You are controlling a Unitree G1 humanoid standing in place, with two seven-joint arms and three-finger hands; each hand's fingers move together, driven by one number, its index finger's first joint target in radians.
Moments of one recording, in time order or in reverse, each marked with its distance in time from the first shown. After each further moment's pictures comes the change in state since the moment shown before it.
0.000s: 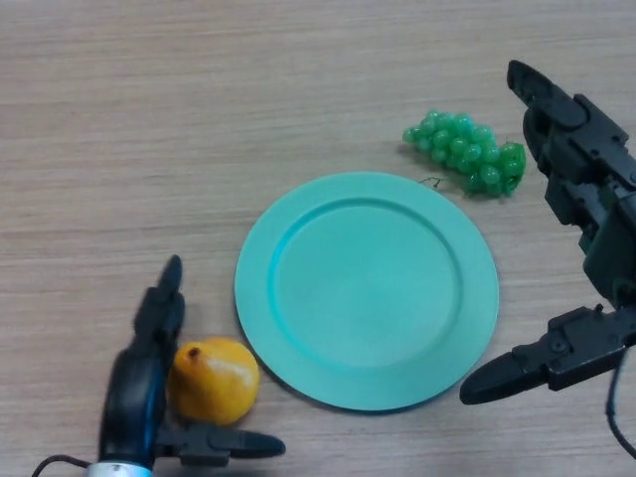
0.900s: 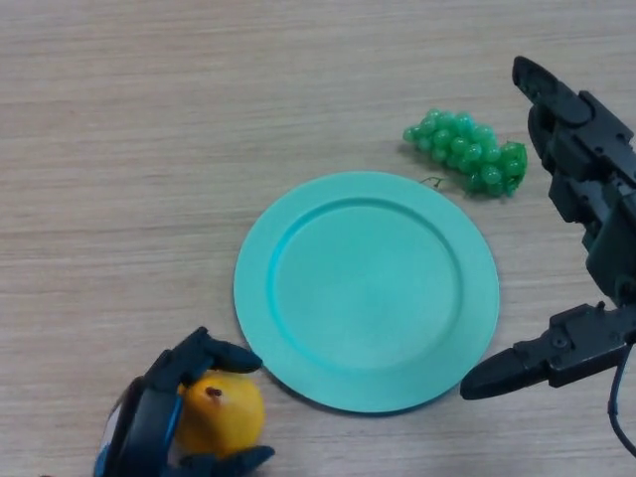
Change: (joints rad) left arm 0.185 0.035 -0.033 -0.349 0.378 0.109 0.061; right arm 0.000 0.000 0.000 -0.012 0.001 0.001 -0.023
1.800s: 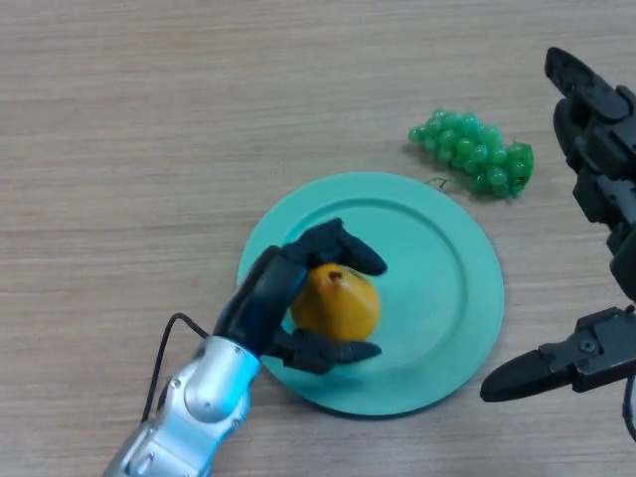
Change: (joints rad) left arm -0.577 -0.013 -0.249 0.413 -0.315 0.108 -0.050; right arm 0.026 -0.010 -0.070 -0.050 0.081 0.028 -0.019
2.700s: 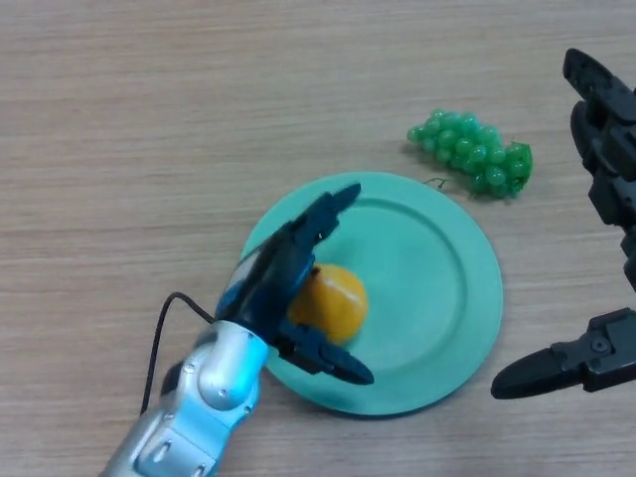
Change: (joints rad) left arm 0.065 -0.002 0.043 -0.350 0.221 0.260 -0.069; right arm 0.010 0.000 -0.013 0.002 0.000 -0.003 -0.001
